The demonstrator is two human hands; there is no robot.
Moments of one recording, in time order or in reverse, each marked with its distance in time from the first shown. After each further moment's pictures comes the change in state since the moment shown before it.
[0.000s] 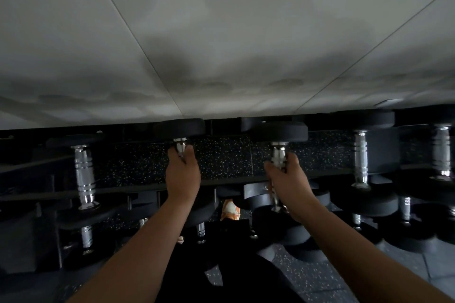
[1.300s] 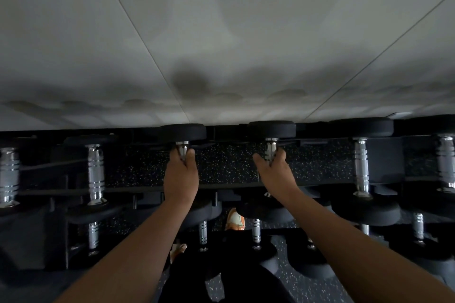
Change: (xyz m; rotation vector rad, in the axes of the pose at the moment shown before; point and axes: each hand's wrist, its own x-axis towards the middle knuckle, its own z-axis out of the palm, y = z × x) left_hand -0.003 0.005 -0.012 0.210 0.071 0.102; right_hand 0.048 0.015 0.023 -0.216 -0.066 -0.088
